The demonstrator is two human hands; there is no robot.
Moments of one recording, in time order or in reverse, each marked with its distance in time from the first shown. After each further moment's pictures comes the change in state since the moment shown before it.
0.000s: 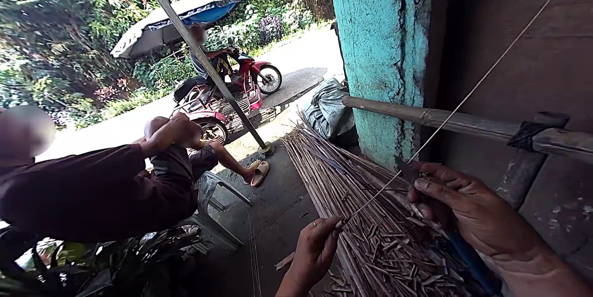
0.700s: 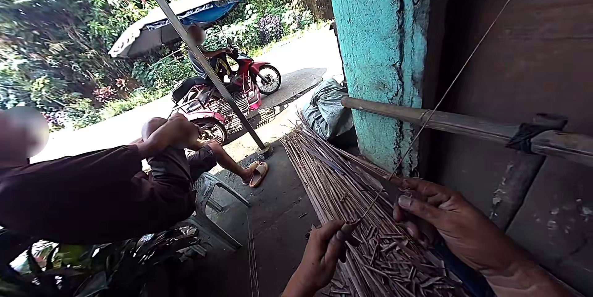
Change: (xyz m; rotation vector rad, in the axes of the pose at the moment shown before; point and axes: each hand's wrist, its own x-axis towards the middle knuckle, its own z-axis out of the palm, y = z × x) left_hand 0.008 0.012 0.013 -0.344 -0.164 -0.186; right_hand -0.010 0.013 0.011 -0.031 -0.094 0.048
